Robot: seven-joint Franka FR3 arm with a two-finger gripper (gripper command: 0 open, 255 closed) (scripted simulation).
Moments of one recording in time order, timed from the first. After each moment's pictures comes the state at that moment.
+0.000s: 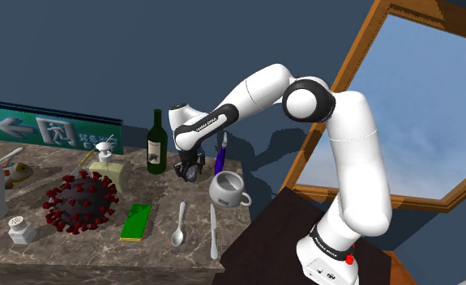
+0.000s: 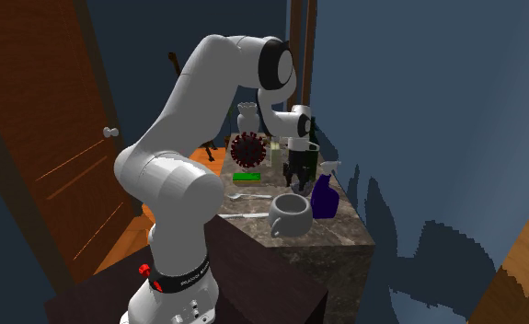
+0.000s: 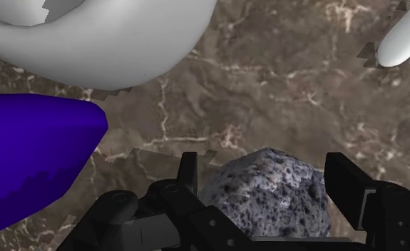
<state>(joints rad) 0.10 0.67 0.10 -1.76 -0.18 2.15 0.50</state>
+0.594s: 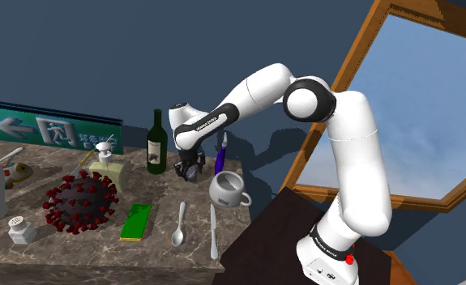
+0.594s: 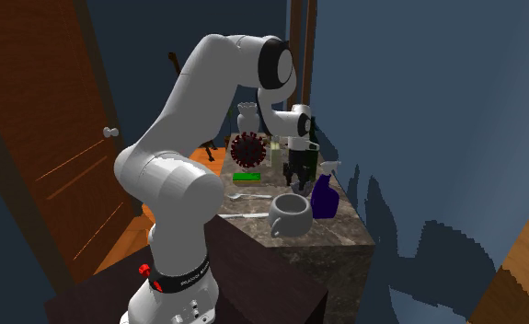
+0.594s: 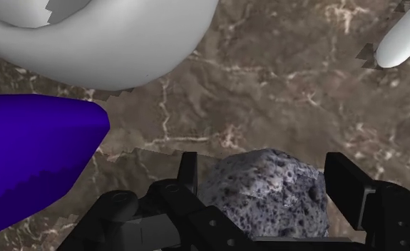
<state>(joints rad) 0.10 0.66 0.10 -1.76 -0.18 2.14 0.50</state>
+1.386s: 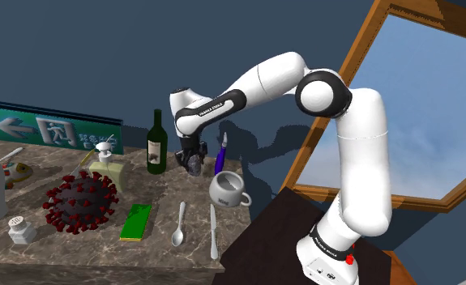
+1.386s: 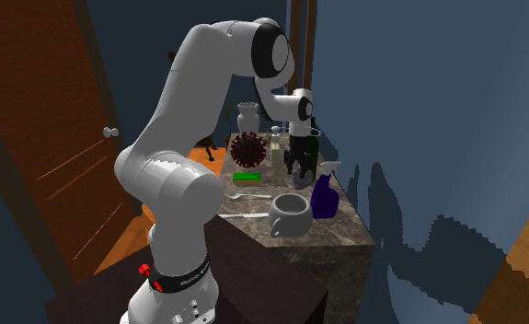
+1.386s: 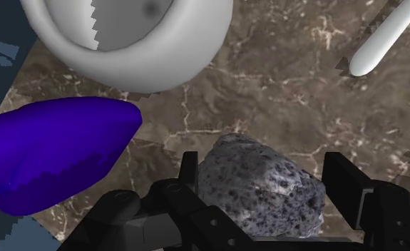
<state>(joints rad) 0.09 0.56 0.11 -1.76 -0.17 2.04 0.49</state>
